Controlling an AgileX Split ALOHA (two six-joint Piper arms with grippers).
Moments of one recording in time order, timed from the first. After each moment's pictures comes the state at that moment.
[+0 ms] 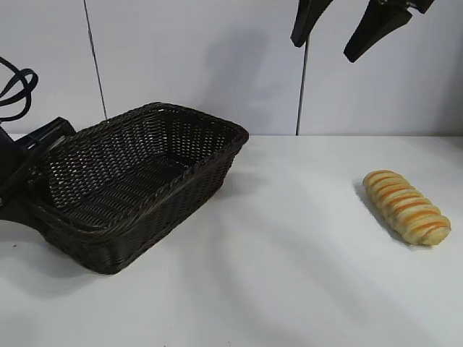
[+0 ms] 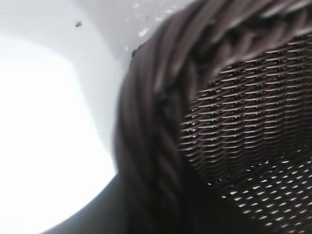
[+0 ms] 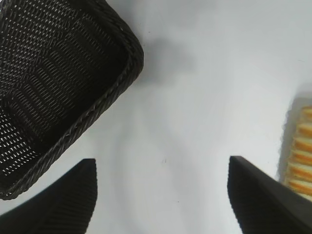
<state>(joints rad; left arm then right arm) -0.20 1.75 -0.88 -0.47 0.50 -0.62 0.23 1.89 -1.87 0.25 1.24 -0.02</state>
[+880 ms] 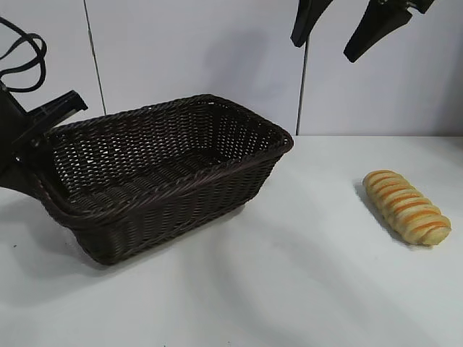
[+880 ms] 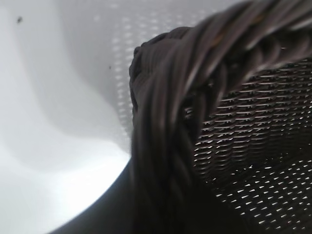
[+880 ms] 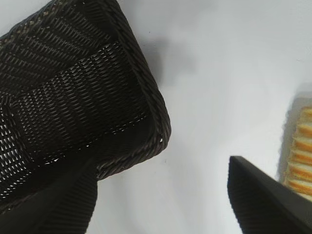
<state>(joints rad) -0.14 1.83 -1.16 -0.51 0.89 -0.13 0.23 1.89 -1.87 0.25 1.24 -0.02</state>
